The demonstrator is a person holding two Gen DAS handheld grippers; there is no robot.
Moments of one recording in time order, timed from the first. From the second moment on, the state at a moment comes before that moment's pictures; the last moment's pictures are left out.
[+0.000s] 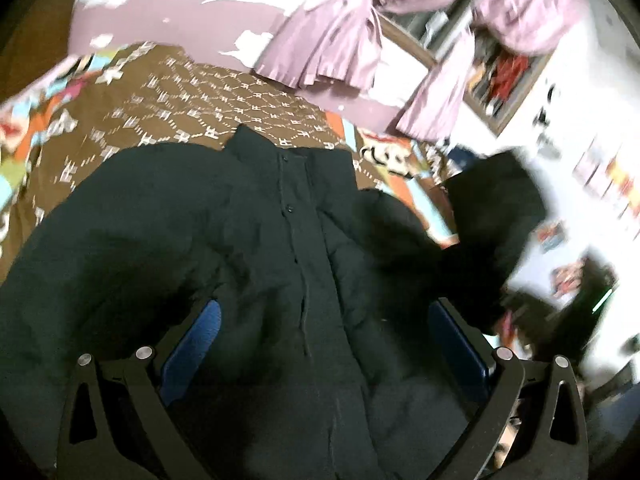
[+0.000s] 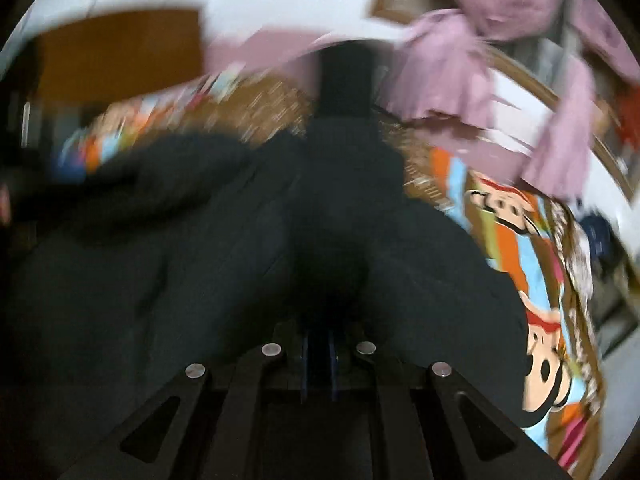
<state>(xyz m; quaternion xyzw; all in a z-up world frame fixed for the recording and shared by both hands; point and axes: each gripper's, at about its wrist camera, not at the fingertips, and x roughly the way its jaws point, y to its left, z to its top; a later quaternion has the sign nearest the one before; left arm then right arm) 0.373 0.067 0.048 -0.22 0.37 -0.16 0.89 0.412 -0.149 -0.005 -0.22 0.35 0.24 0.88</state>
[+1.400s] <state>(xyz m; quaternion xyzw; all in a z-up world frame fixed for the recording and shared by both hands) 0.451 0.025 -0.045 -0.03 0.47 -0.20 0.86 0.340 -0.232 -0.043 -0.10 0.38 0.25 0.89</state>
